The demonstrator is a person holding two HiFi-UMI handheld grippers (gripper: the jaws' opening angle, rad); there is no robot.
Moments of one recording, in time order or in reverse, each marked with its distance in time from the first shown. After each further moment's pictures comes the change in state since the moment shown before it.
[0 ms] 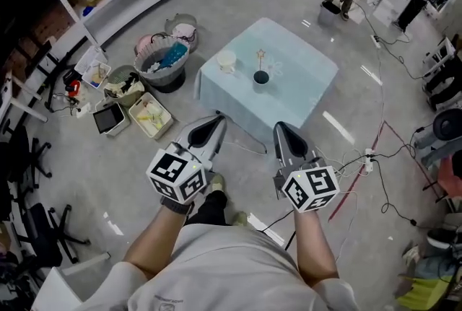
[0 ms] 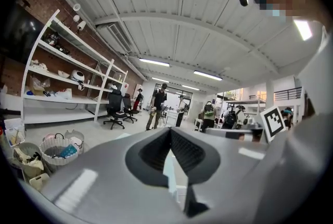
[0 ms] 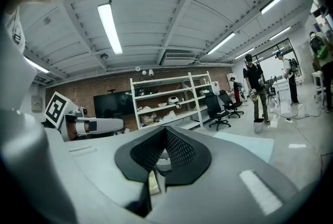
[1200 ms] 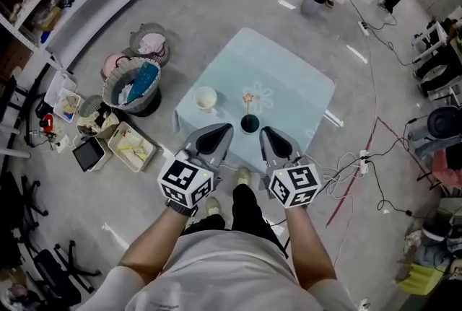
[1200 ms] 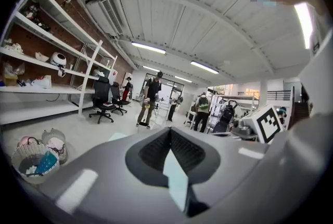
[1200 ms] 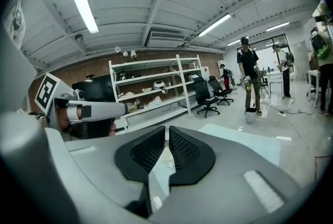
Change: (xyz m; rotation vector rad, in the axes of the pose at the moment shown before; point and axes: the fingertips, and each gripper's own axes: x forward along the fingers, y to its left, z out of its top) left arm 0.245 0.145 -0.011 0.005 0.110 -0.158; right arm 0.234 -0.161 -0.047 0.018 0.173 -0.130
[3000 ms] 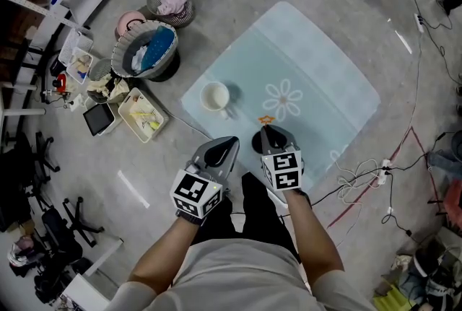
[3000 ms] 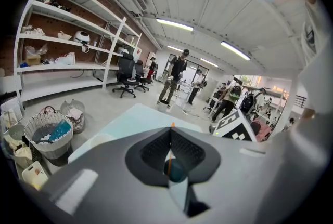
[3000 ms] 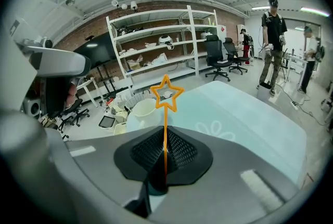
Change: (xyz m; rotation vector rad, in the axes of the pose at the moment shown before) left arm 0.090 0.104 -0.130 -0.168 0.216 0.236; right arm 0.181 -0.100 -0.185 -0.102 0.485 0.105
